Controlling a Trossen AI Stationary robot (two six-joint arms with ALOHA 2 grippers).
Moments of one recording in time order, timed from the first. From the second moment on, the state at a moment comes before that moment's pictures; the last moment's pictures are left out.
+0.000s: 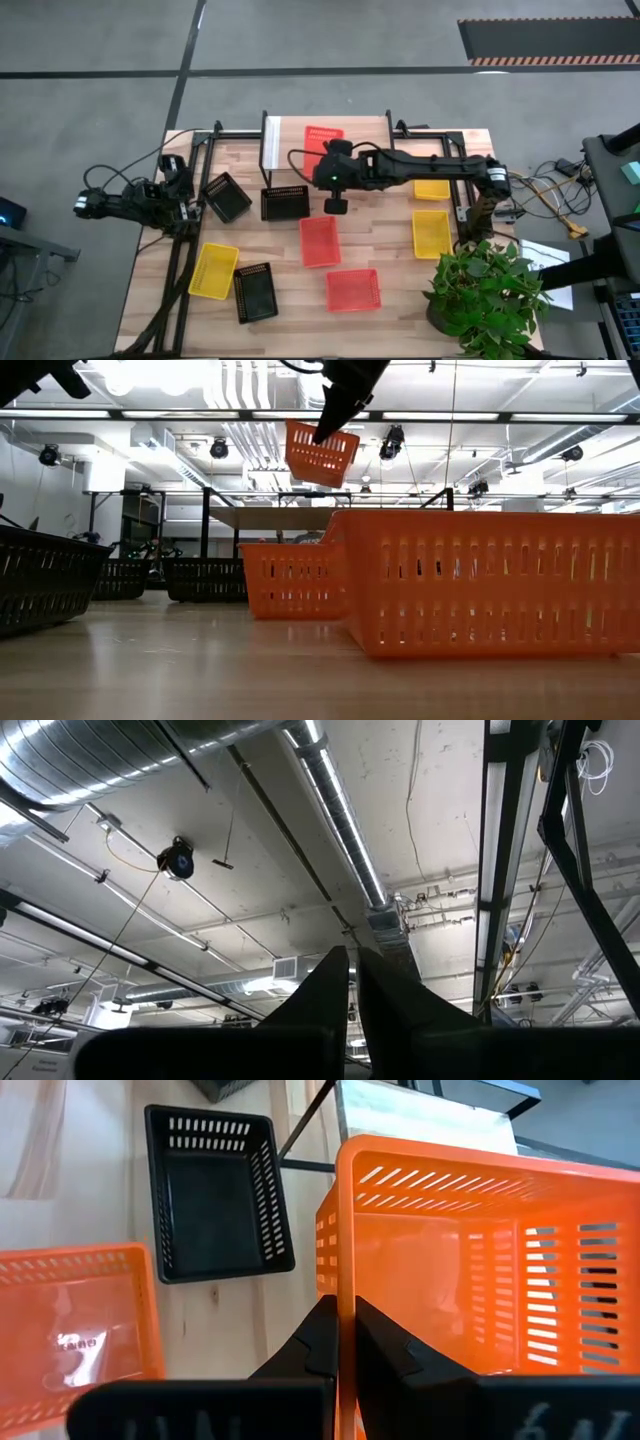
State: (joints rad) left arm -0.17 0.17 0.03 1.12 -0.32 0.46; right arm -0.06 1.84 1.79 -0.84 0.33 -0.23
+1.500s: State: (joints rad) left arm -0.17 0.17 0.03 1.12 -0.32 0.46; right arm -0.17 1.93 1.79 -0.66 0.40 -0.41
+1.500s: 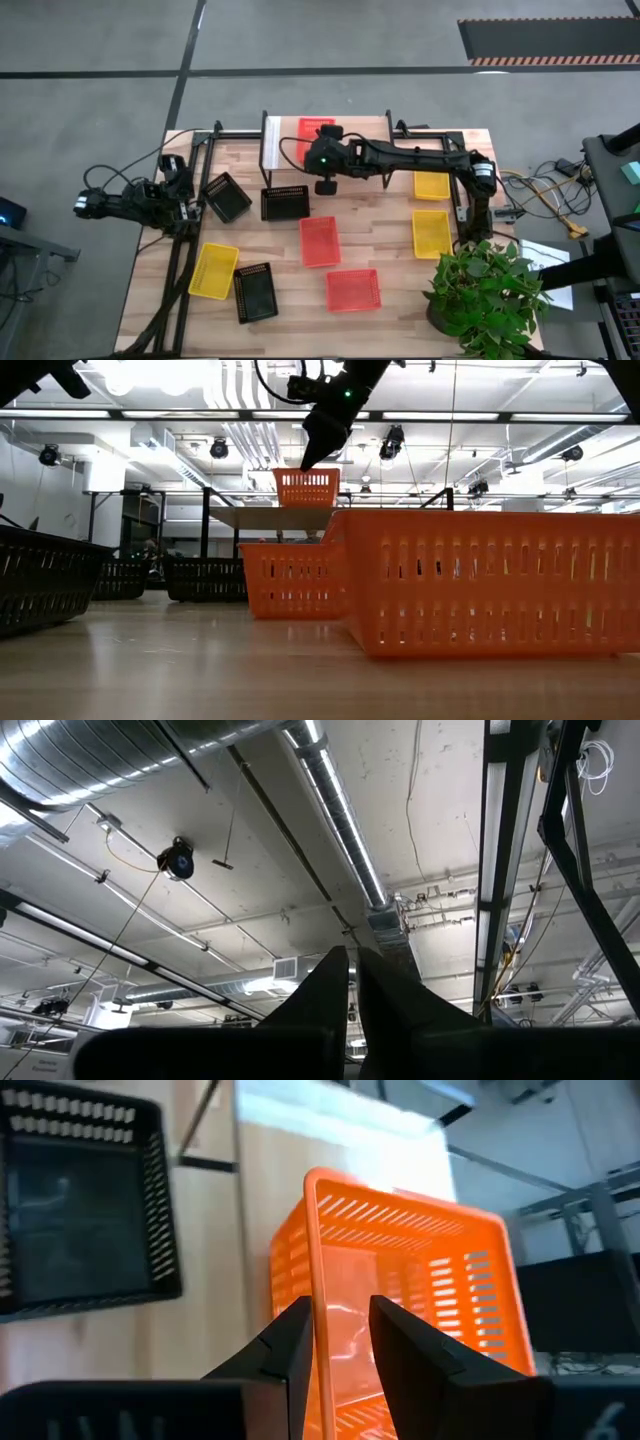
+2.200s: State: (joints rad) left arm -0.17 0.17 0.03 1.12 -0.32 0.47; right arm -0.21 1.85 1.79 -0.84 0.66 -0.19
